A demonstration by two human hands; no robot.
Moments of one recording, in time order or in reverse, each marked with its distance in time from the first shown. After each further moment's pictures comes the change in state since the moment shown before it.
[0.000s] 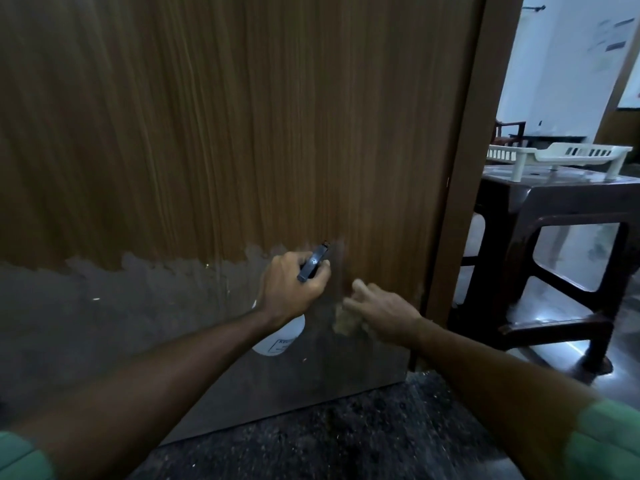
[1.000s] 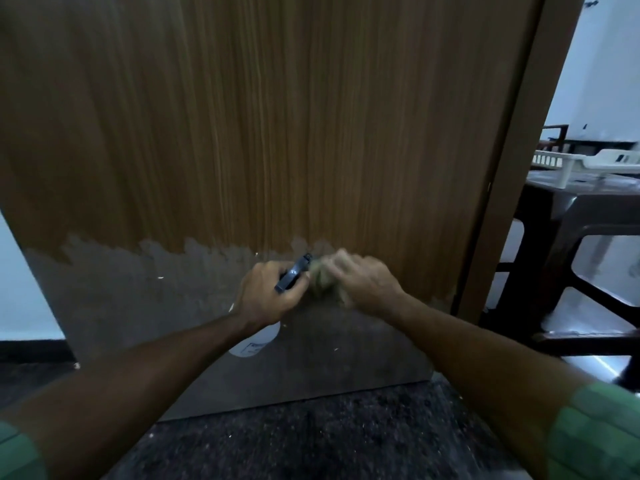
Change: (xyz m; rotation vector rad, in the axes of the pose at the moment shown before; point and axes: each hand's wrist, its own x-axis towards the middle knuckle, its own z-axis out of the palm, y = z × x) left_hand -0.039 -0.055 -0.091 0.129 -0.027 0.010; right_hand 0.078 -0.072 -0.034 -0.083 0.532 -0.204
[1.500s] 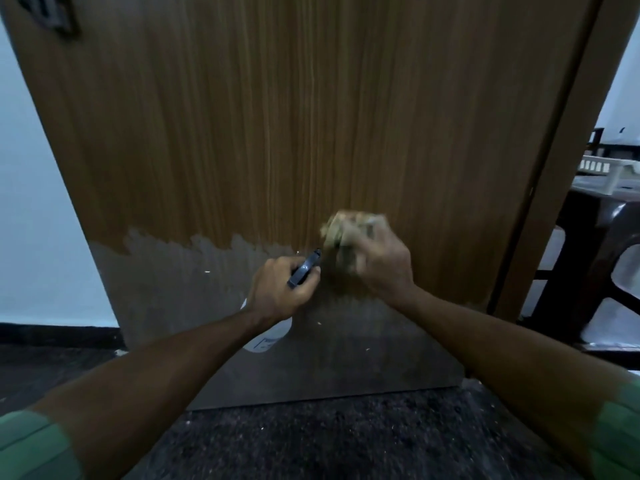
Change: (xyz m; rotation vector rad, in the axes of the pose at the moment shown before) left_hand -0.012 -0.018 -0.044 0.002 0.042 -0.009; right_hand 0.055 -0.027 -0.014 0.097 0.294 0.234
